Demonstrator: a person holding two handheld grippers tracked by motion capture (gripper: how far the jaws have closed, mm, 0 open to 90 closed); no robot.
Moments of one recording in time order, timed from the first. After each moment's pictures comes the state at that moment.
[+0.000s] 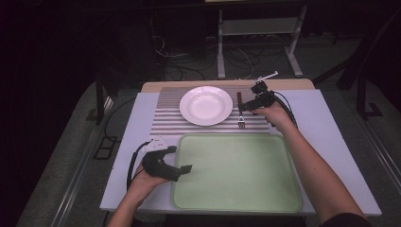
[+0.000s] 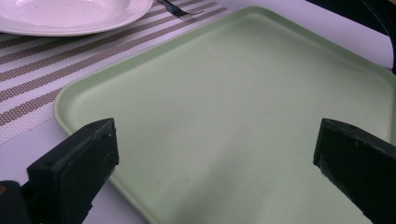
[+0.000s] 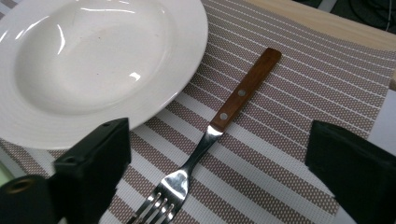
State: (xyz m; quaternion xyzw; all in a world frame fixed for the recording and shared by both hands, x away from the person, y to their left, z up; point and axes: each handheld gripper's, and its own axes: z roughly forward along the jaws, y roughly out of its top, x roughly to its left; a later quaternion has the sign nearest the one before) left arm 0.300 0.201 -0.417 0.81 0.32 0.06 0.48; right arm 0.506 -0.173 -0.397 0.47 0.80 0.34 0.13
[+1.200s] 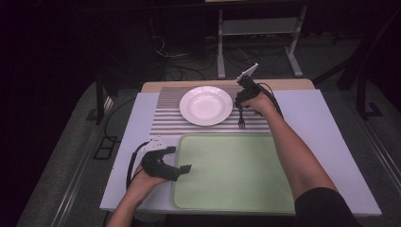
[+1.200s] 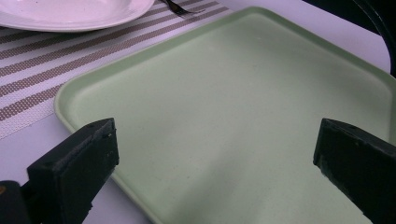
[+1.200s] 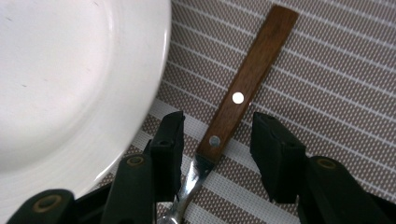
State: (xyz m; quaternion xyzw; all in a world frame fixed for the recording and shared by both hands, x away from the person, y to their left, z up) left arm 0.301 0.203 -0.419 0.81 0.32 0.06 0.49; right arm 0.572 -0.139 -0.415 0.55 0.81 0.19 0.04
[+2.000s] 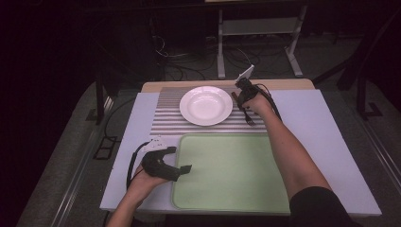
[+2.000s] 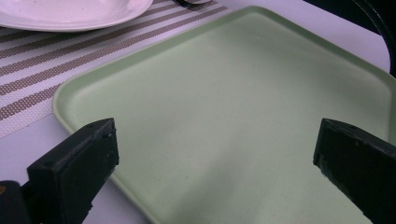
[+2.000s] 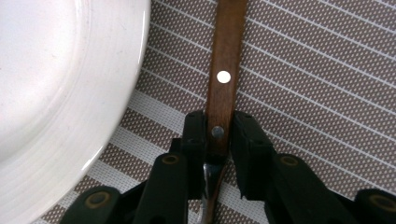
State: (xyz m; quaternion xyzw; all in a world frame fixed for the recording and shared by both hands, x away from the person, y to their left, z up) left arm 0.301 0.203 -0.419 0.81 0.32 0.06 0.48; right arm 0.577 -0.132 -0.424 0.55 0.82 0.15 0.06
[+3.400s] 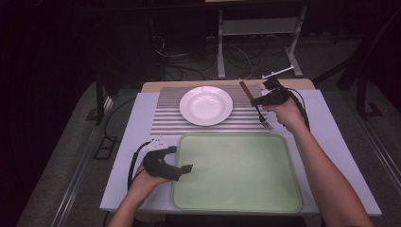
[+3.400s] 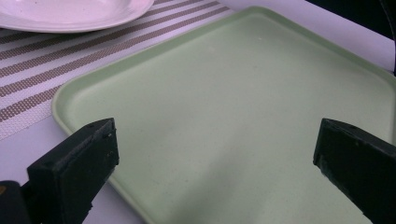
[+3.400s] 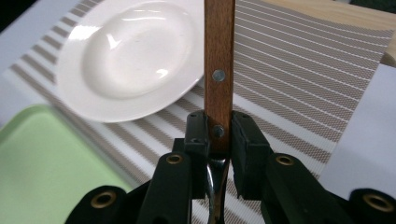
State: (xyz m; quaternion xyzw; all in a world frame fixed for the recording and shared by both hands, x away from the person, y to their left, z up) left arm 0.301 0.199 -0.417 0.81 0.32 0.06 0.48; right arm 0.478 -0.202 -0.359 0.48 0.79 0.36 0.07
